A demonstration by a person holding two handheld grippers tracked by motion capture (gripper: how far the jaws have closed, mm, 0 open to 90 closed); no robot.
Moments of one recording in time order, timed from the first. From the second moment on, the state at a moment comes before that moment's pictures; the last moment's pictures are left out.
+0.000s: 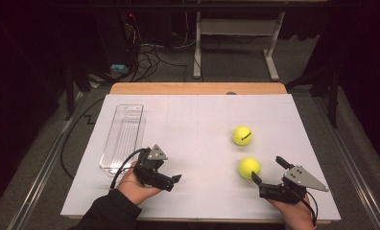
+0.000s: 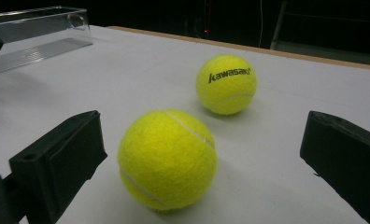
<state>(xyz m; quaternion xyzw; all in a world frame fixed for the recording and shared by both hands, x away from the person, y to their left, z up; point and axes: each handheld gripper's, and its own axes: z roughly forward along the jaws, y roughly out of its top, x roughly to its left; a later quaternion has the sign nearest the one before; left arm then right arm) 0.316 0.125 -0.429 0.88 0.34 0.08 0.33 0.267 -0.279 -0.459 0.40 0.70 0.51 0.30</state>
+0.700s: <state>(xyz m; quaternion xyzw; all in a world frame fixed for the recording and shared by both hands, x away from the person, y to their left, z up) 0.330 0.098 -0.424 0.92 0.35 0.04 0.17 0.267 -0.275 -0.460 0.40 0.71 0.51 0.29</state>
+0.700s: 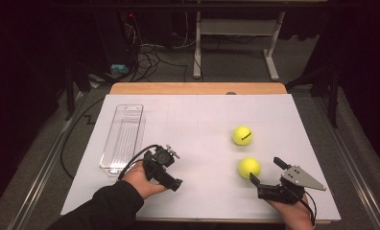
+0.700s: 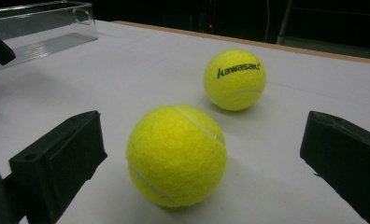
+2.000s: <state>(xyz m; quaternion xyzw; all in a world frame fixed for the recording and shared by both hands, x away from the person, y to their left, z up) 0.332 0.081 -0.414 0.93 0.33 0.01 0.16 0.303 -0.247 -0.467 0.44 0.78 0.39 0.20</state>
